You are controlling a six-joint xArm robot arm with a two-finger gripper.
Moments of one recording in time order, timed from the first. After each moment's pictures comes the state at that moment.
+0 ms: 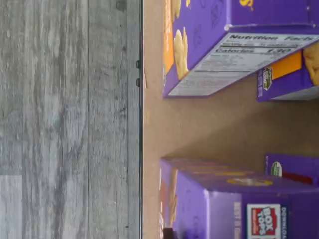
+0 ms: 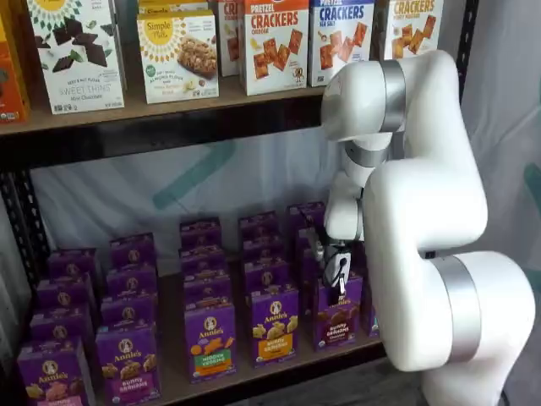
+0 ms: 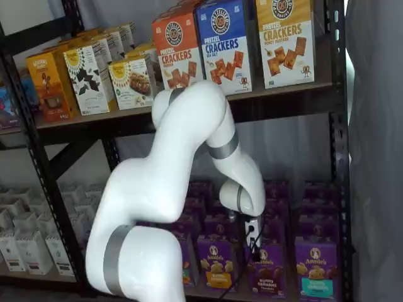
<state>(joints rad) -0.12 0.96 -1.32 0.19 0.24 -1.87</state>
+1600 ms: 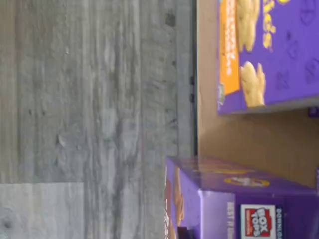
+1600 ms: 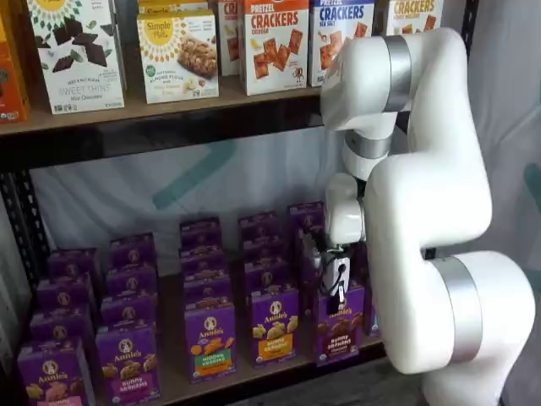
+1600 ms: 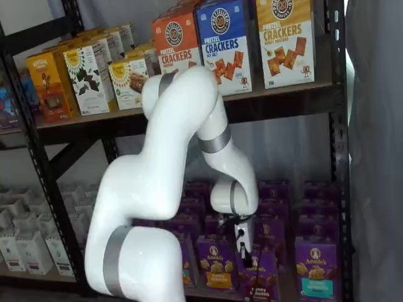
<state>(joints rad) -0.09 0.83 -1.11 0.02 0.22 -1.69</state>
